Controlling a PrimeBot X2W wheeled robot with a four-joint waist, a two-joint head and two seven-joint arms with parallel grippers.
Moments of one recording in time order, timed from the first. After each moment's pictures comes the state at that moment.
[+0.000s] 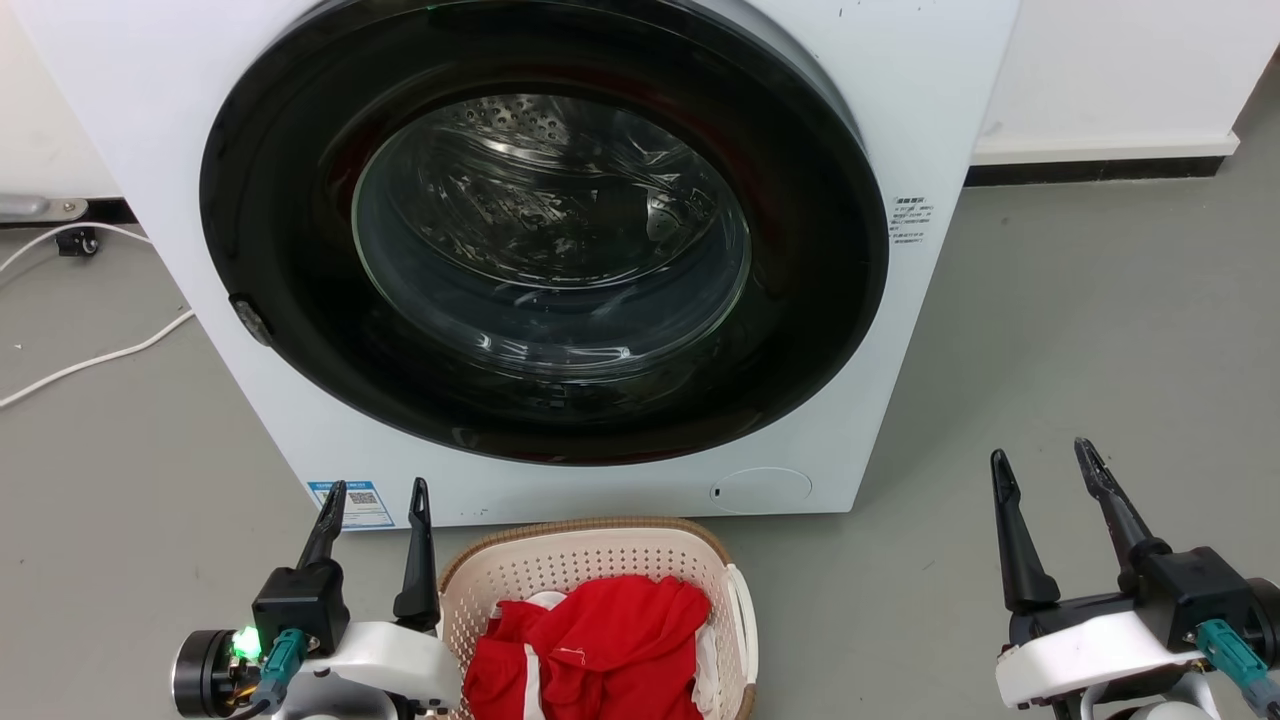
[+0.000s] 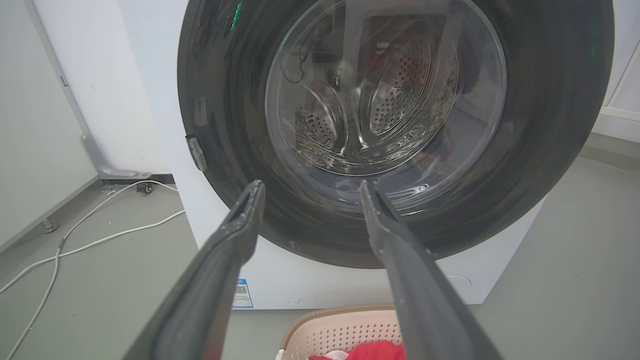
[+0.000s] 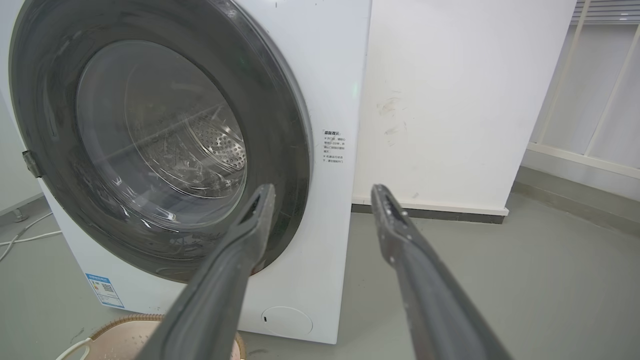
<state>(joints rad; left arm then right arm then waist) -0.06 0.05 0.00 0.23 -0.06 -0.02 -0.26 -0.02 -0.05 -0.03 0.09 0.00 0.13 -0.26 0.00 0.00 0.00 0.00</state>
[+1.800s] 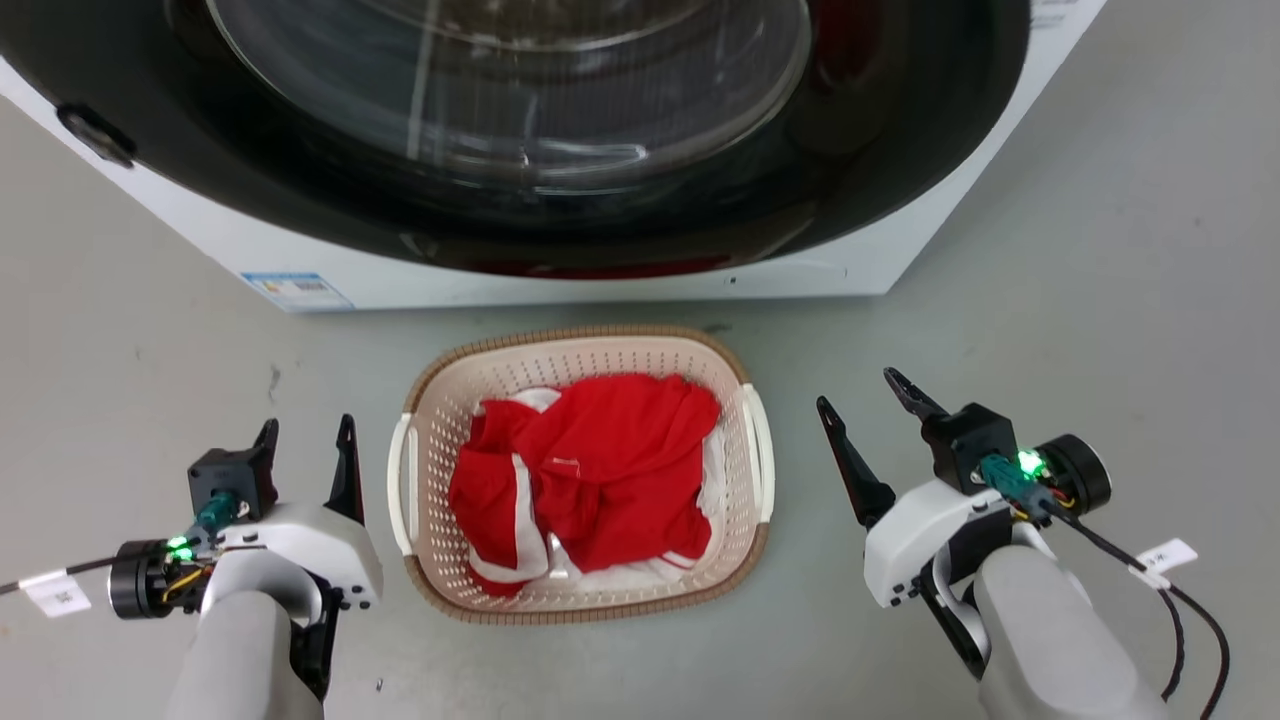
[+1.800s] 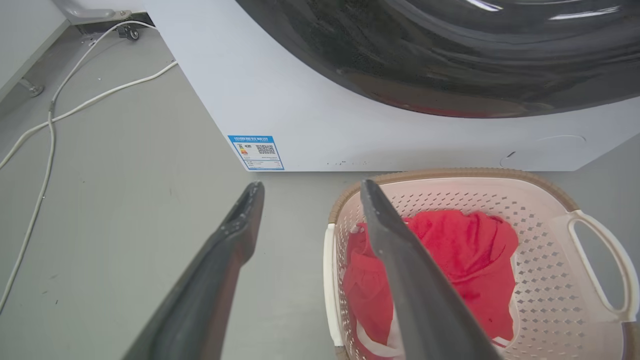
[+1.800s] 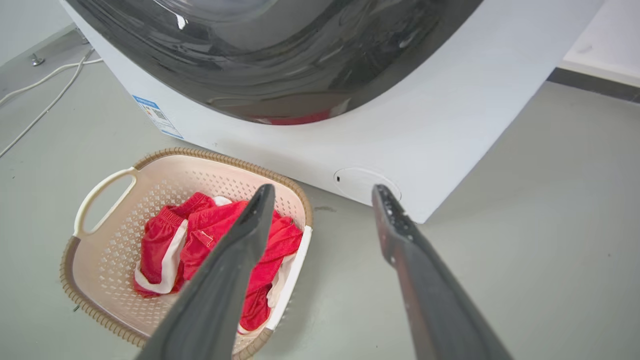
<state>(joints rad) -0.40 0.15 0.11 0.71 -0.06 -0.10 -0.26 -0.43 -0.05 0.22 0.64 -0.02 0.13 -0.26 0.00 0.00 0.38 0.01</state>
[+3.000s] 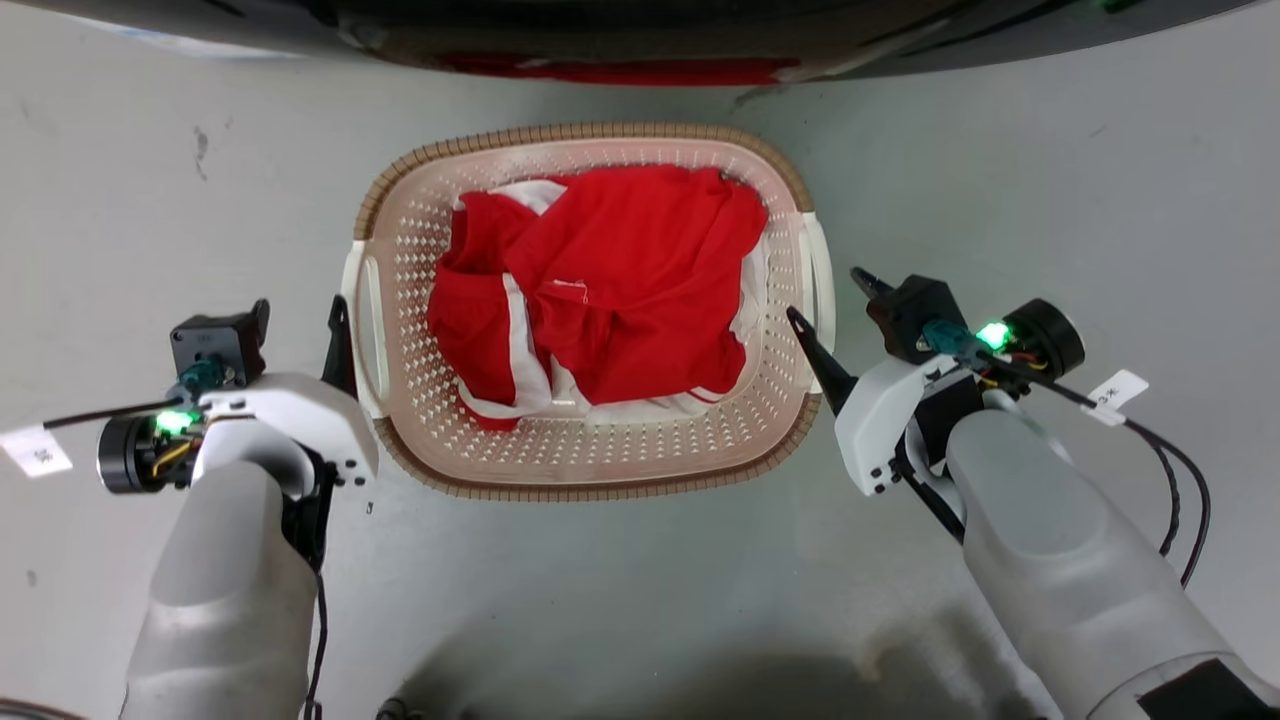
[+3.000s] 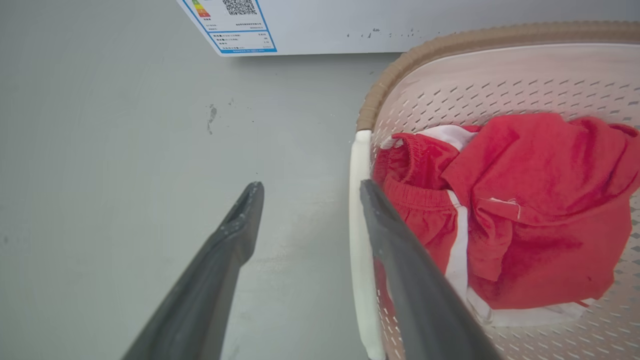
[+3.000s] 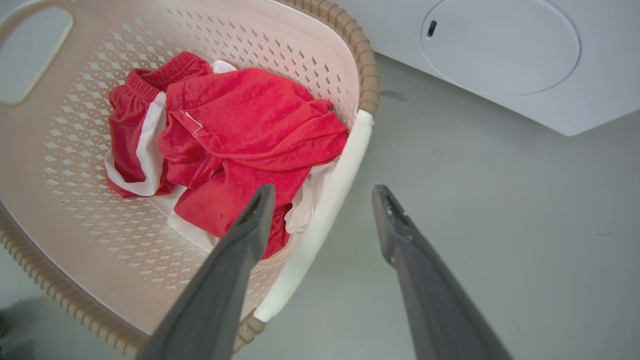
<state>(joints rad) -0.67 0.17 0.11 0.93 -0.05 -0.11 -0.26 -0.80 -0.05 0.41 1.02 0.02 0.13 -0.26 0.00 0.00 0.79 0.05</state>
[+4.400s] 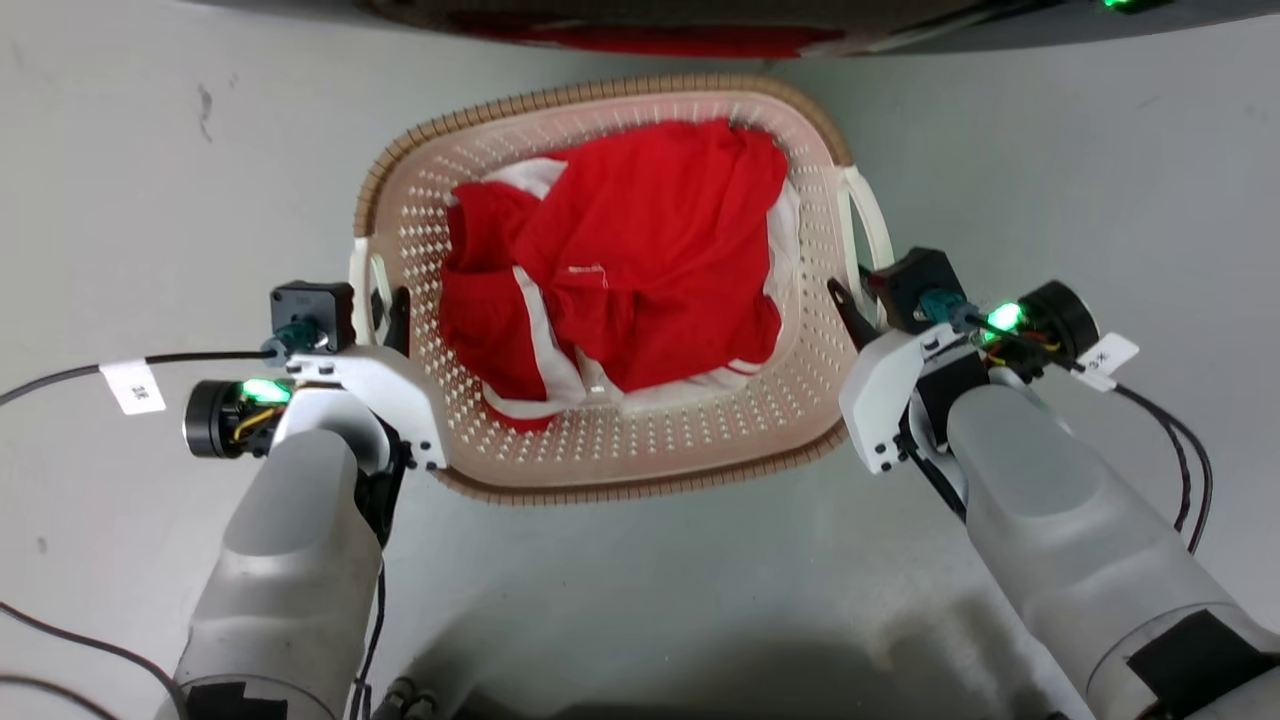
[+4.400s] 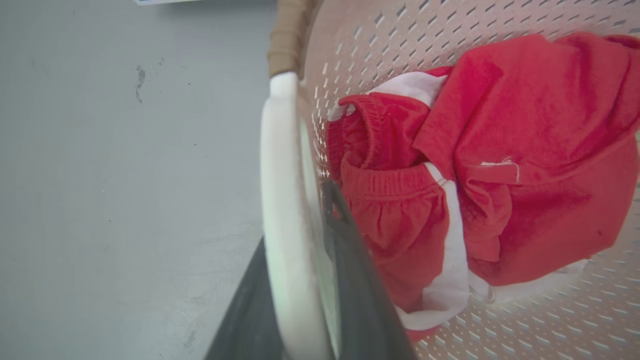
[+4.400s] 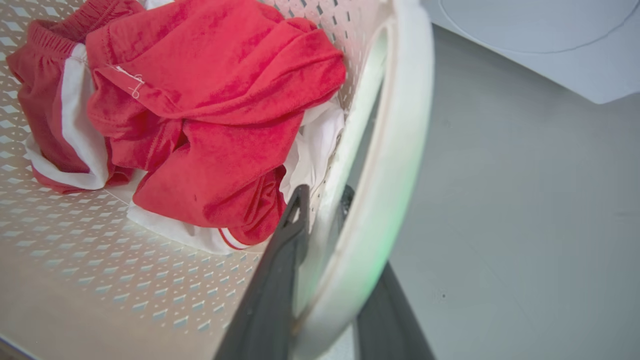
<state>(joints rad) -0.82 0.11 0.00 1.12 -0.06 -0.12 -0.26 -0.93 -0.05 0.59 1.21 0.19 0.12 -0.26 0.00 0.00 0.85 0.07</state>
